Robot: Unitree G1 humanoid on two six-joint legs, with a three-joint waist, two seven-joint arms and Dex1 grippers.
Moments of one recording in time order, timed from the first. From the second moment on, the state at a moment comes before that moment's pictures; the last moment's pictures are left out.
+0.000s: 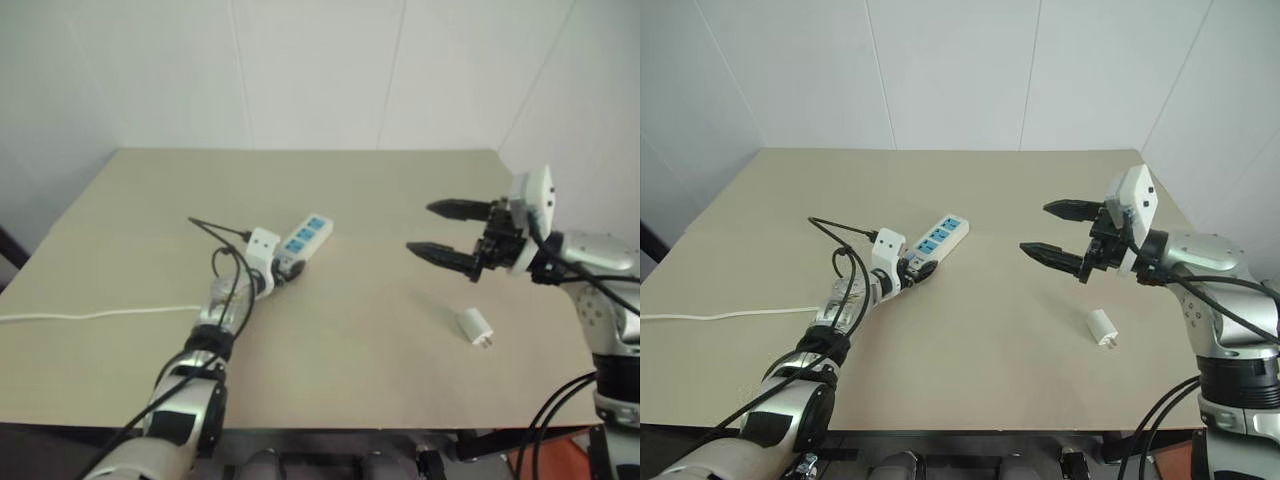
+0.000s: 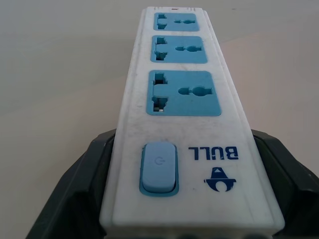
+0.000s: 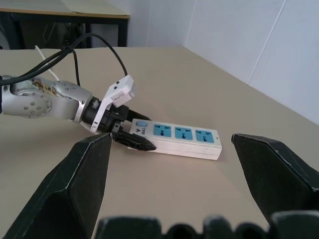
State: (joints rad) left arm -0.79 0.20 0.02 0.84 -0.06 0.09 -0.51; right arm -0.54 -0.78 -0.16 -0.14 0.58 0.47 1.02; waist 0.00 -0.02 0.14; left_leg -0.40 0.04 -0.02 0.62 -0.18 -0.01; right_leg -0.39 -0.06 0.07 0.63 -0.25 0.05
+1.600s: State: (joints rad) left arm -0.40 0.47 -0.21 0.25 -0.16 0.00 -1.32; right arm -0.45 -0.88 -0.22 -0.19 0.60 0.62 0.91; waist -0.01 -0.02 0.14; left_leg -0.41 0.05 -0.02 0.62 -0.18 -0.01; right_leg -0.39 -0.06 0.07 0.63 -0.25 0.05
